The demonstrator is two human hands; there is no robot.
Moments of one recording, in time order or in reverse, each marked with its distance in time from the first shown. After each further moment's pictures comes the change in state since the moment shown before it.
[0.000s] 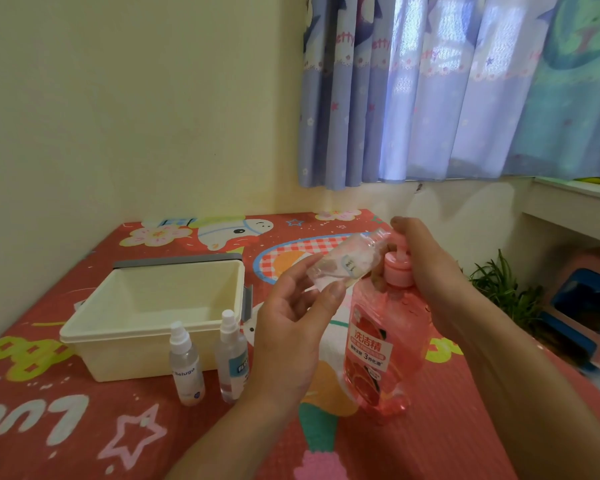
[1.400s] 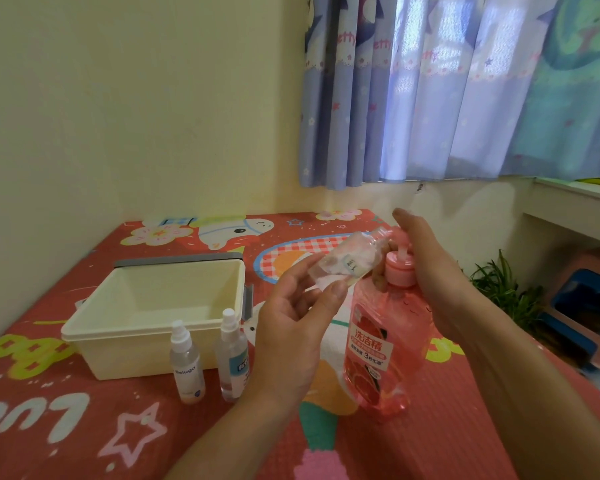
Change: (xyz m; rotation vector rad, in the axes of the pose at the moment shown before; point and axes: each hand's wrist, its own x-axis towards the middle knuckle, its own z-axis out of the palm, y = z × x) left_hand -0.001 0.003 0.001 0.025 -0.009 0.001; right_hand 0.001 0.003 -0.001 0.025 -0.020 -0.006
